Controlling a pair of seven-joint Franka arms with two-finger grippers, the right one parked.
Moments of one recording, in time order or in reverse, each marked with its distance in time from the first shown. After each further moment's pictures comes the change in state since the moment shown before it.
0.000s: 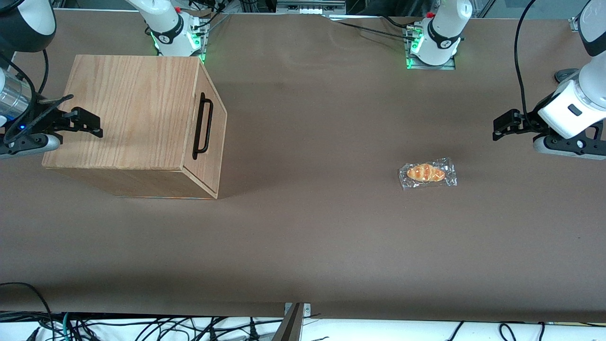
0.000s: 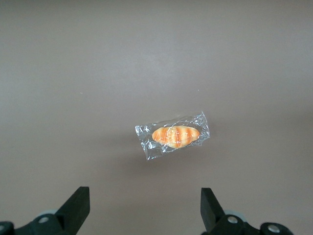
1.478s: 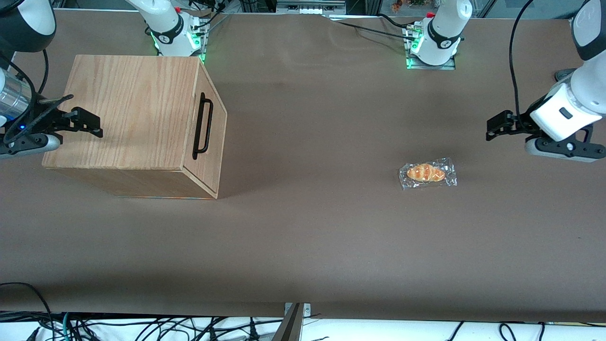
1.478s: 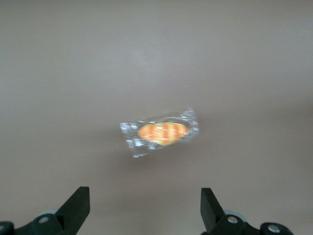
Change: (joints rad) arm -0.008 0.027 -0.007 -0.003 -0.085 -0.013 0.000
